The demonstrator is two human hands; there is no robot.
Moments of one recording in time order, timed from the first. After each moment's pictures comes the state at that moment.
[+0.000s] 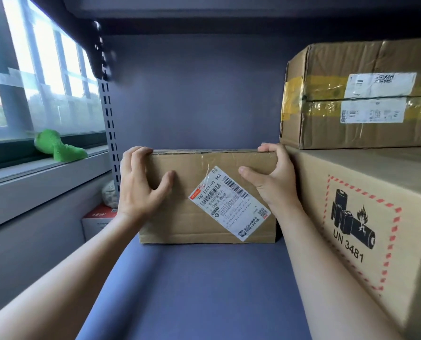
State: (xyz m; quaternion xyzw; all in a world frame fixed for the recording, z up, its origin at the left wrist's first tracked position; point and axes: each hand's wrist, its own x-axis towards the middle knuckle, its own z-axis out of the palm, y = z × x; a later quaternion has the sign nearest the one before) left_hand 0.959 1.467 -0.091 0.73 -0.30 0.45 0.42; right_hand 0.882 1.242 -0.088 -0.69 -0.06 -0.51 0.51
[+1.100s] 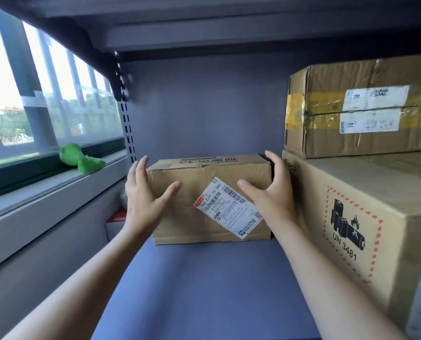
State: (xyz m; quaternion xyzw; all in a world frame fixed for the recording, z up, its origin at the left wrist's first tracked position) left_hand 0.928 1.499 -0.073 0.79 -0.22 0.32 0.48; right_hand 0.855 1.284 -0.082 -0.72 0.03 -0.51 0.47
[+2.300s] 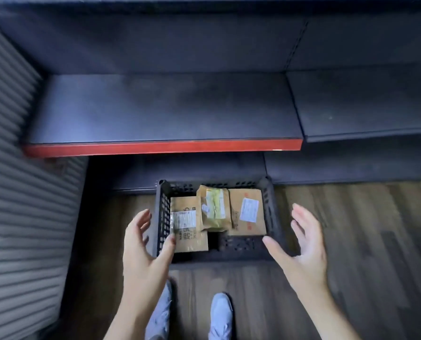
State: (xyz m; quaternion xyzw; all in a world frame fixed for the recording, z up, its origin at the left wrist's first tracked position) left_hand 0.339 1.327 -0.360 0.84 0.01 -0.08 0.53; right_hand 0.238 1.108 -0.376 -0.76 0.27 -0.22 0.55
